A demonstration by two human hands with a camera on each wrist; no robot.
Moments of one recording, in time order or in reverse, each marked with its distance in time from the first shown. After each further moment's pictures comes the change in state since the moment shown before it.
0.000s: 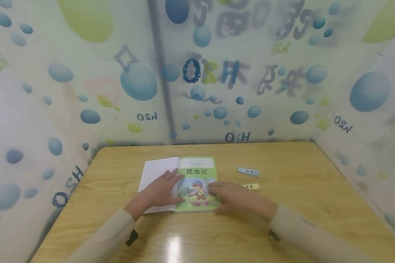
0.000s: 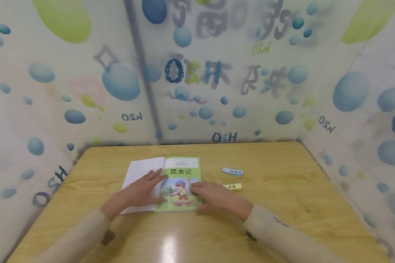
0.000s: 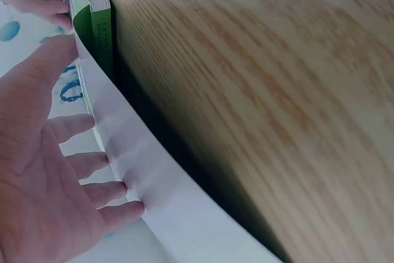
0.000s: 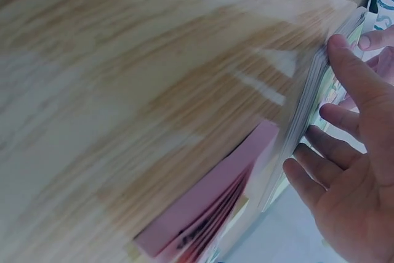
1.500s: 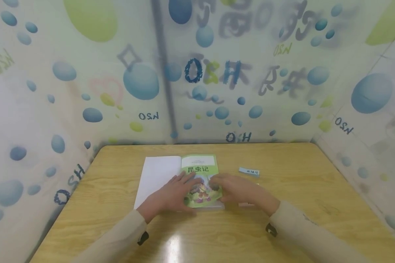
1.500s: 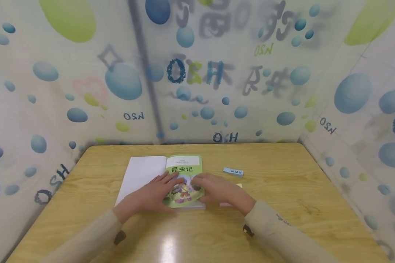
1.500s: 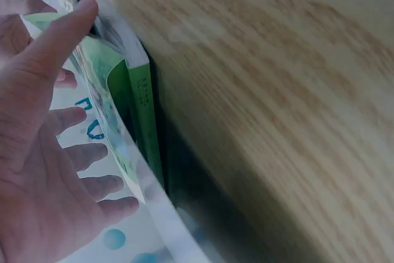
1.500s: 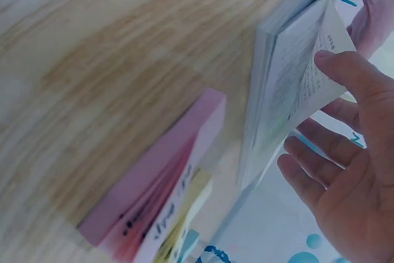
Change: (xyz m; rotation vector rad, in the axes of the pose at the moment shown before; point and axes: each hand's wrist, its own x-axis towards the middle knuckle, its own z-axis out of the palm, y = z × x) left_hand 0.011 0.040 0.006 0.011 -0.064 0.080; right_hand 0.004 0.004 -0.025 0.037 0.038 -0.007
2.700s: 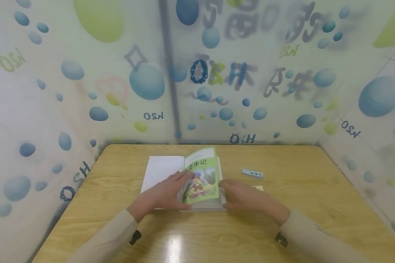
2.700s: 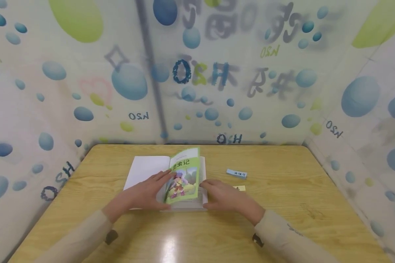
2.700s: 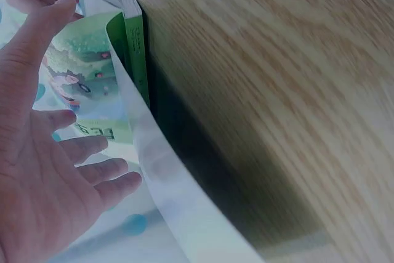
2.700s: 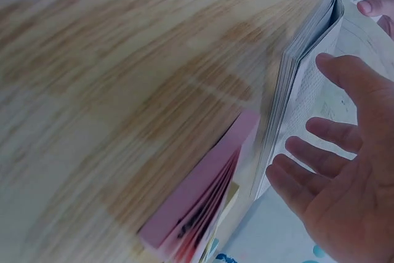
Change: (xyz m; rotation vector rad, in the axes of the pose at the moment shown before) left_hand -0.021 -0.014 -0.015 -0.080 0.026 -0.077; right_hand -0.020 -0.003 0.011 0.045 0.020 0.072
